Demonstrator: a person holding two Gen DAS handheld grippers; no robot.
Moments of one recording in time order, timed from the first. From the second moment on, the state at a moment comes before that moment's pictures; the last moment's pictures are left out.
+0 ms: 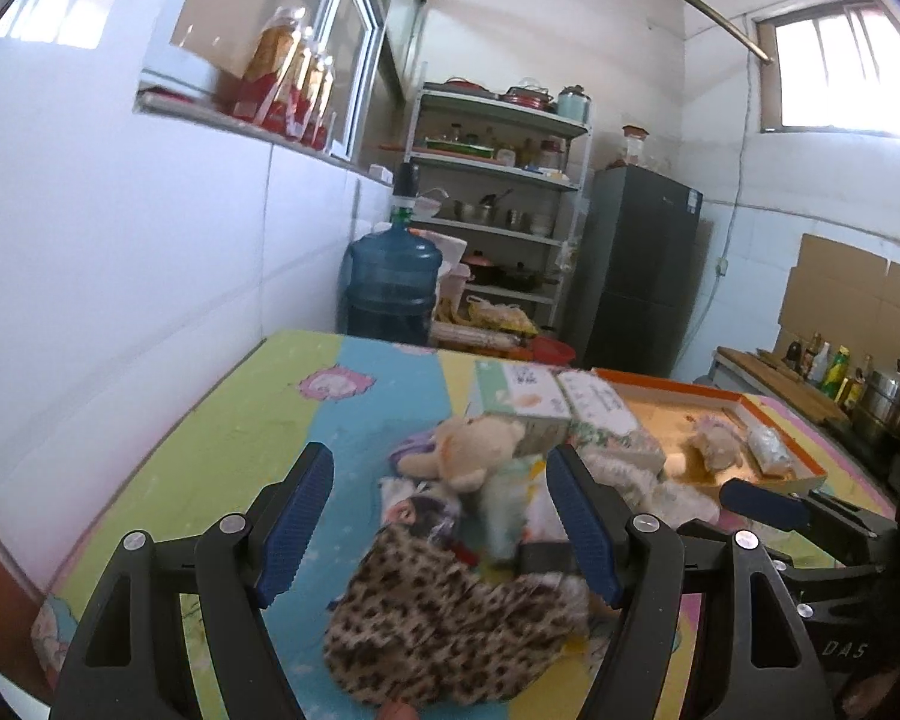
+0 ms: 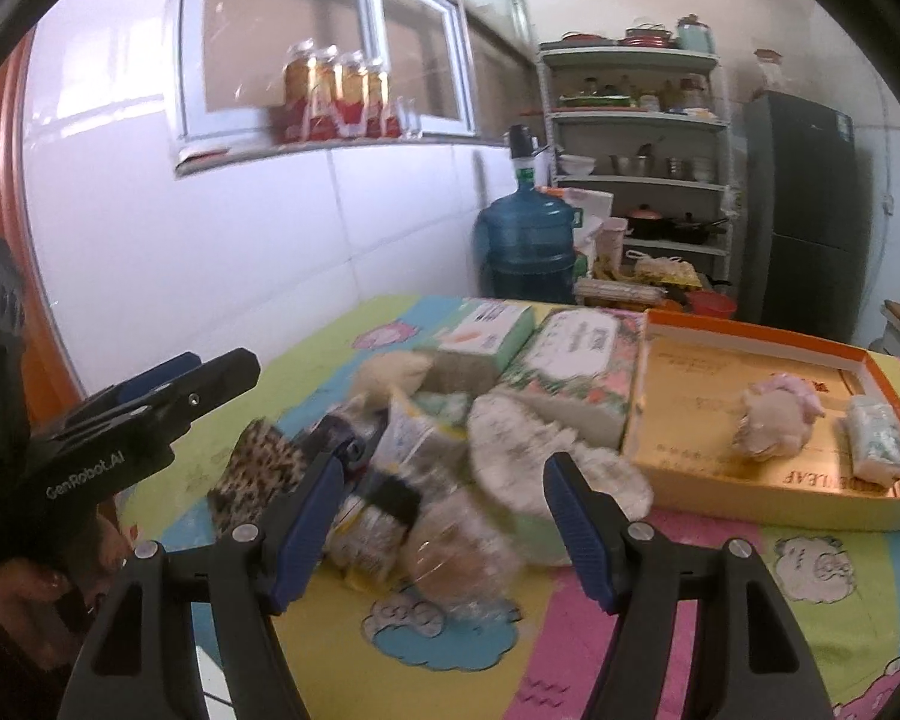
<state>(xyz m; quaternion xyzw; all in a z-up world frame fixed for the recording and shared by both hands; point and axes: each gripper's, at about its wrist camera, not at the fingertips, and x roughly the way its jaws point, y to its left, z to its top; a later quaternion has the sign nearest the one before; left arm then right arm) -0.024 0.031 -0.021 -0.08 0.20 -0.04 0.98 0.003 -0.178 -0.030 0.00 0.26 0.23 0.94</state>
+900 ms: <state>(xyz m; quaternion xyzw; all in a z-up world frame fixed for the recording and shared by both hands) -0.017 0.050 -0.097 -0.10 0.28 -0.05 0.95 0.006 -0.148 -0.043 -0.01 0.28 0.26 0.92</state>
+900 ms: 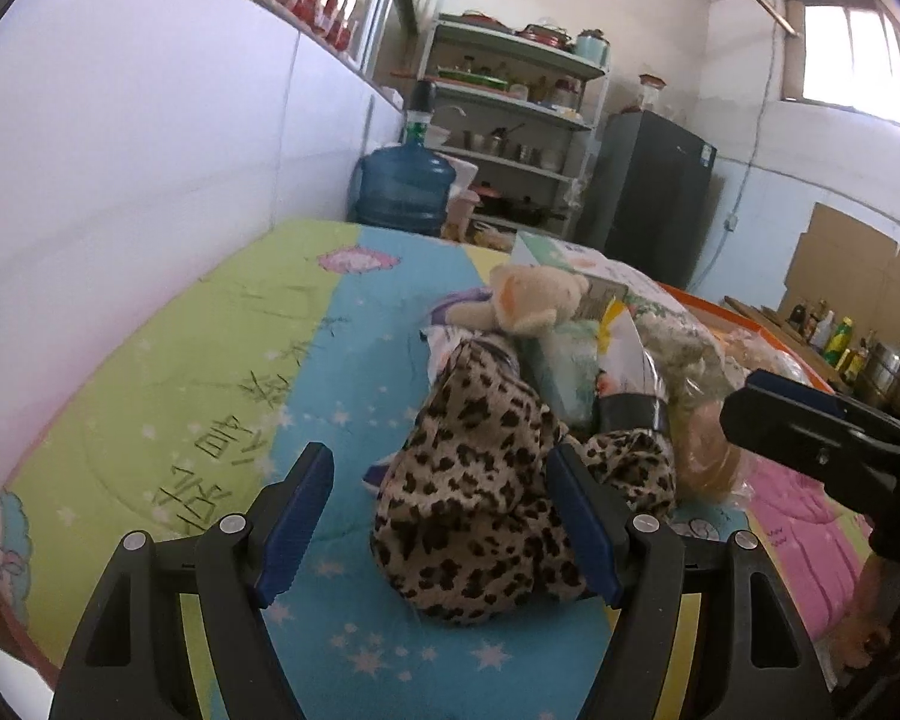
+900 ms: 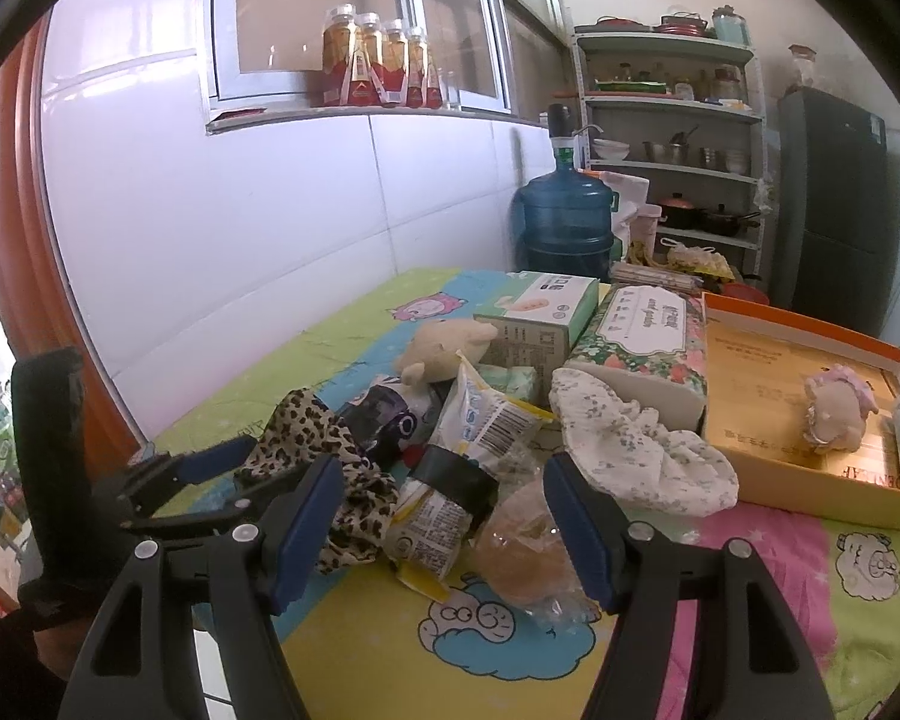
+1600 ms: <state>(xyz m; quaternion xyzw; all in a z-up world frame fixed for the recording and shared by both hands) -0.027 0.067 -0.082 -0.10 0.25 -0.06 0.96 0.016 -0.126 -0.045 0.00 0.29 0.29 0.91</state>
